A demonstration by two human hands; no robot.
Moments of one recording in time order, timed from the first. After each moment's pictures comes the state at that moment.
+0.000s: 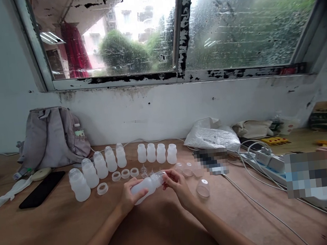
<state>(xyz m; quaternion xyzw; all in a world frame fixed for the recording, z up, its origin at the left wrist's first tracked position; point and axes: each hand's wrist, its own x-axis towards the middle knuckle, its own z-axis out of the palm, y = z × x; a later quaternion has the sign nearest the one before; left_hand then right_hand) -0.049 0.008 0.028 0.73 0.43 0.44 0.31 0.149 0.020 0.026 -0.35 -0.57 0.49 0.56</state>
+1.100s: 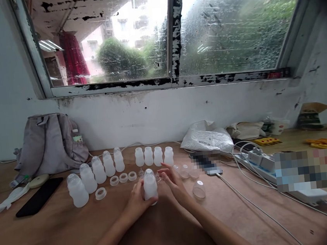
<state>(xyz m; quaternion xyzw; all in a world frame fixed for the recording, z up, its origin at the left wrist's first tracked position) -0.019 0.013 0.009 0.73 0.46 0.43 0.28 0.155 0.026 0.030 -0.37 -0.65 0.33 0.58</state>
